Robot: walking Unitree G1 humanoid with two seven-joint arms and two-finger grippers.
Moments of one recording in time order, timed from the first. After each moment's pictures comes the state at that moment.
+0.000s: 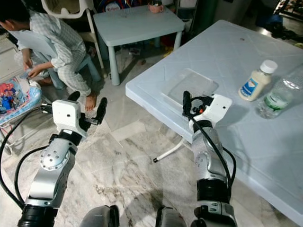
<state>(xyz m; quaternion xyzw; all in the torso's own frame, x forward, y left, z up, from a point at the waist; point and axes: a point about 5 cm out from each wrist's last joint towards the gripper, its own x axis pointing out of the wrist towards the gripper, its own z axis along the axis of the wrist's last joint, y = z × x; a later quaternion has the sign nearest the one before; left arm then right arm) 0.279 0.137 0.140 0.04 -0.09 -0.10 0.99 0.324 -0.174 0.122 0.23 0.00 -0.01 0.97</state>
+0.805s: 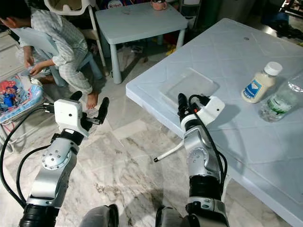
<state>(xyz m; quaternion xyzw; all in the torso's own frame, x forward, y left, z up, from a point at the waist) 0.280 0.133 0.142 0.04 -0.10 -0.11 0.99 0.329 -0.160 0.120 0.34 0.04 -0.03 0.94</state>
